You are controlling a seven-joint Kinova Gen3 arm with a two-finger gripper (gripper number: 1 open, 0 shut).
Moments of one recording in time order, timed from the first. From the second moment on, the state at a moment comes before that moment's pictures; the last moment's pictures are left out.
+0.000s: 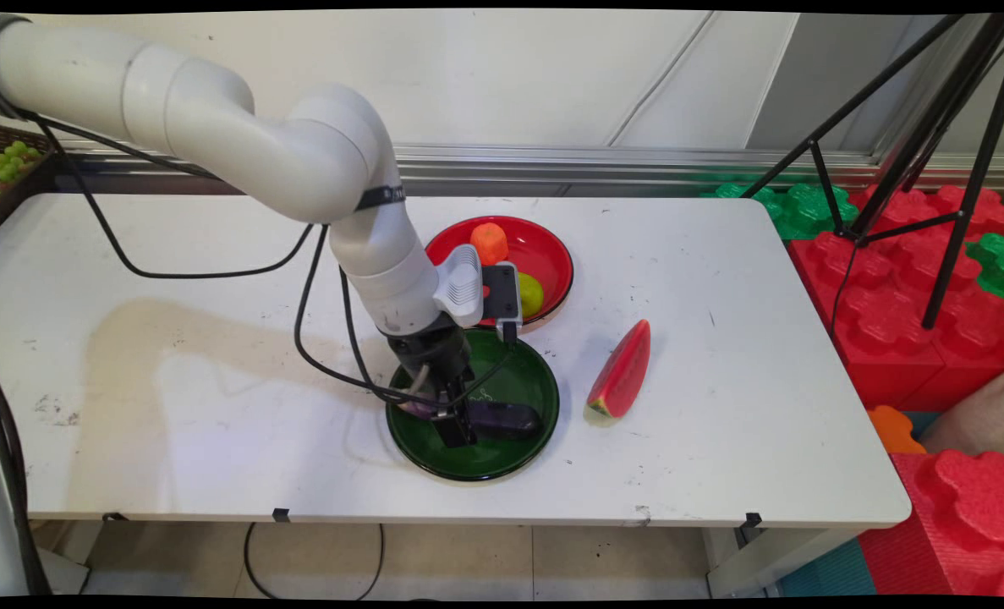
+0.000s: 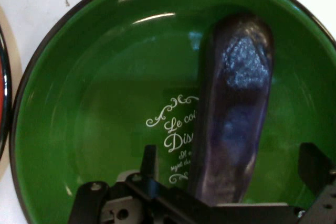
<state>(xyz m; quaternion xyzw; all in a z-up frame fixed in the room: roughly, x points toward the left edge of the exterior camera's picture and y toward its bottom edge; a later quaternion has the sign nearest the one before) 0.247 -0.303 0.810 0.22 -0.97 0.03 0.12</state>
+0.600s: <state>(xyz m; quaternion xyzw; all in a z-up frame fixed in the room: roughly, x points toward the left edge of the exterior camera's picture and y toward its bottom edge) 0.241 -0.305 0.797 0.21 -0.97 0.03 0.14</state>
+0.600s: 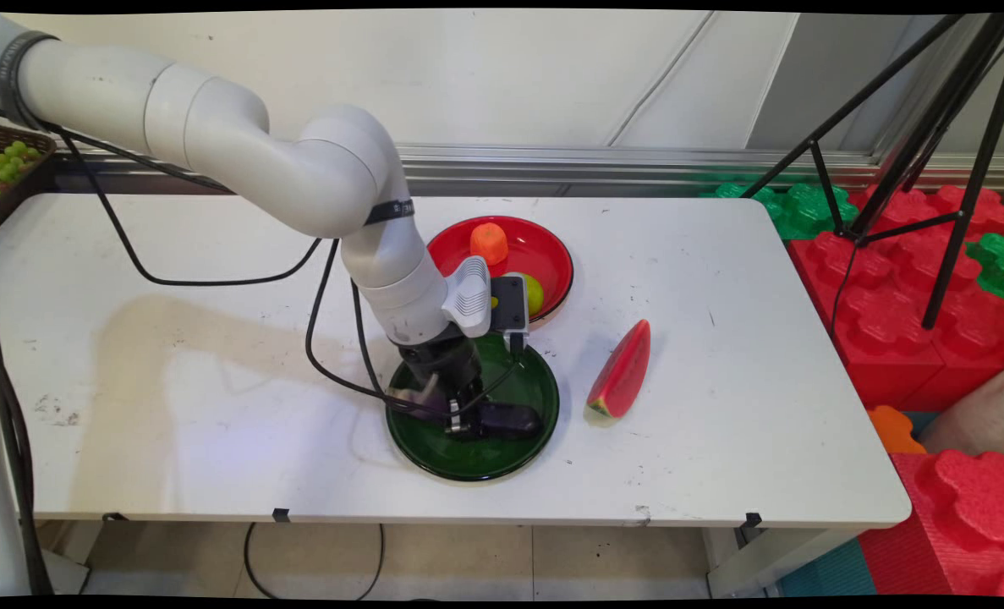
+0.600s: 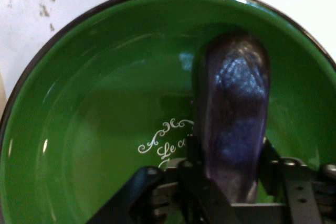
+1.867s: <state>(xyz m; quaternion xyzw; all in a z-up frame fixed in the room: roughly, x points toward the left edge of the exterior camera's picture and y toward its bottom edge) 0.312 -0.306 0.943 0.21 -0.96 0.12 0.16</state>
